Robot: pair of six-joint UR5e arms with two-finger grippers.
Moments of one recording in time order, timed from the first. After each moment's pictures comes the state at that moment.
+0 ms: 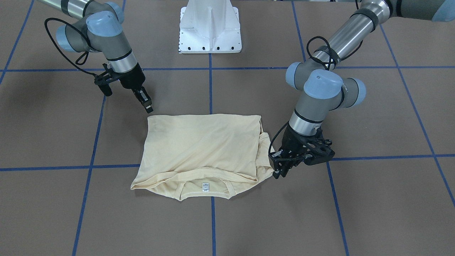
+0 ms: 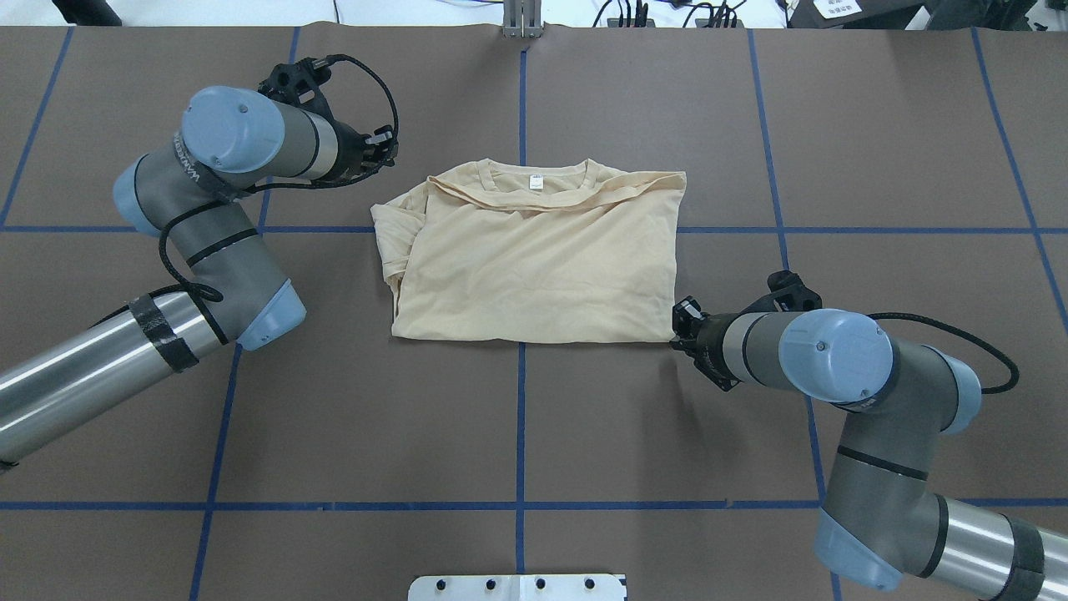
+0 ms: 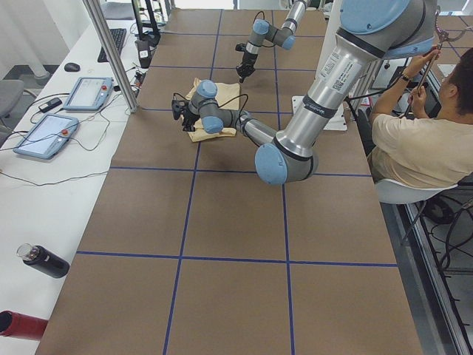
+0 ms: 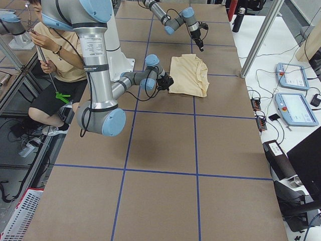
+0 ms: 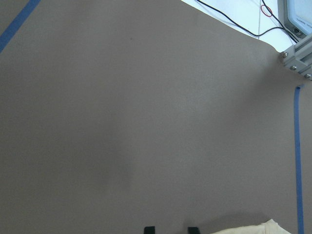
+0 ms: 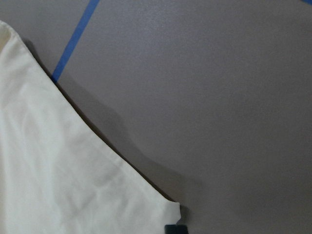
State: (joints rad) left arm -0.76 -2.20 -1.32 -2.29 -1.74 -1.48; right arm 0.44 -1.36 1.83 -1.05 1.61 2.26
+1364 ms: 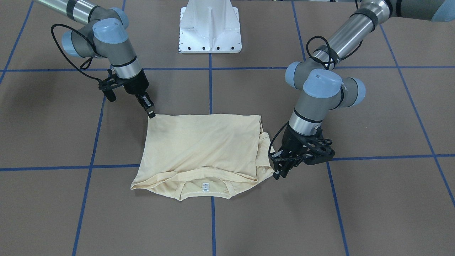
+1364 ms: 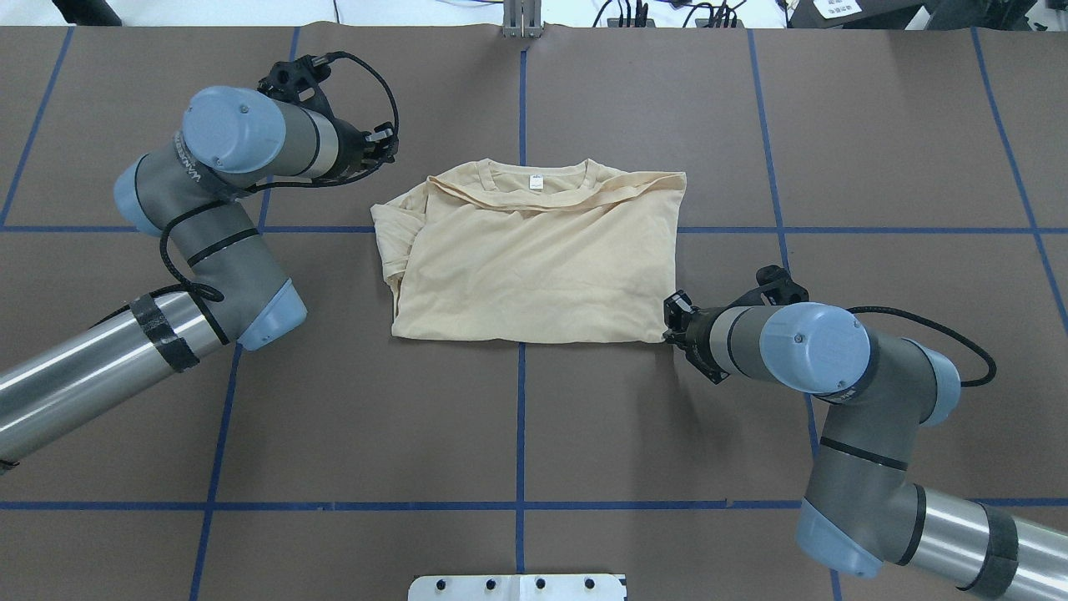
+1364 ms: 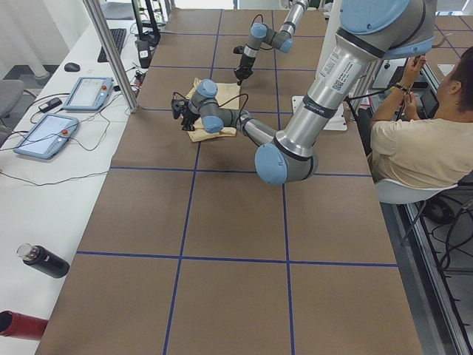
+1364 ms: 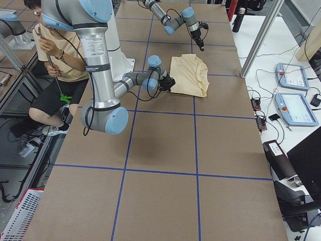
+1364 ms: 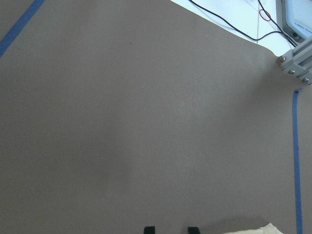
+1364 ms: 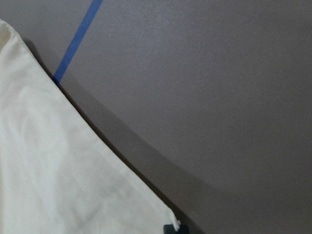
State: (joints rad) left arm -0.76 -2.20 -1.32 -2.29 -1.73 -1.48; right arm 0.45 -1.33 1.79 -1.05 1.60 2.26
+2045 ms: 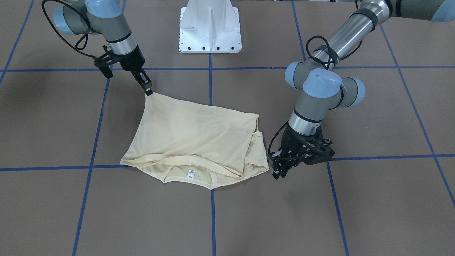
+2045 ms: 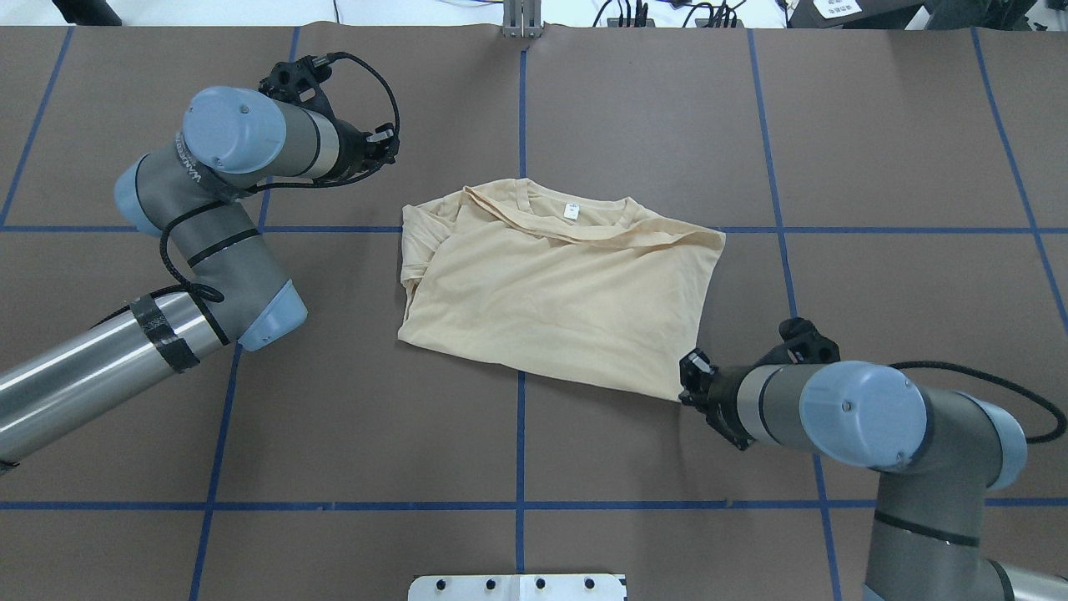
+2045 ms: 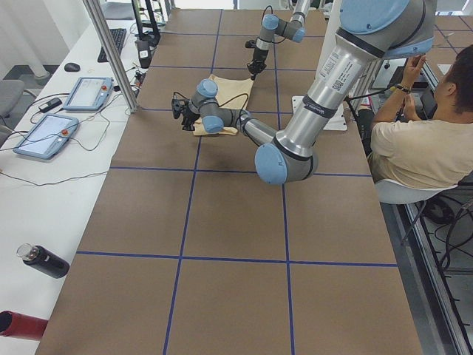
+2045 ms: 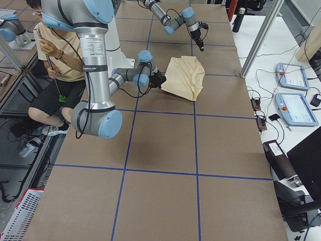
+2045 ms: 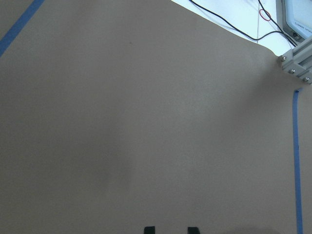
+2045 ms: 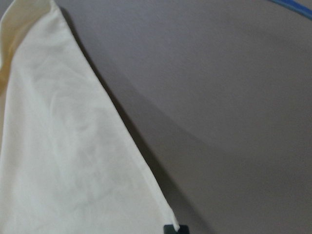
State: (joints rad) left arm -0.76 -2.20 -1.32 -2.29 -1.73 -1.48; right arm 0.31 -1.47 2.03 -1.16 1.61 2.29
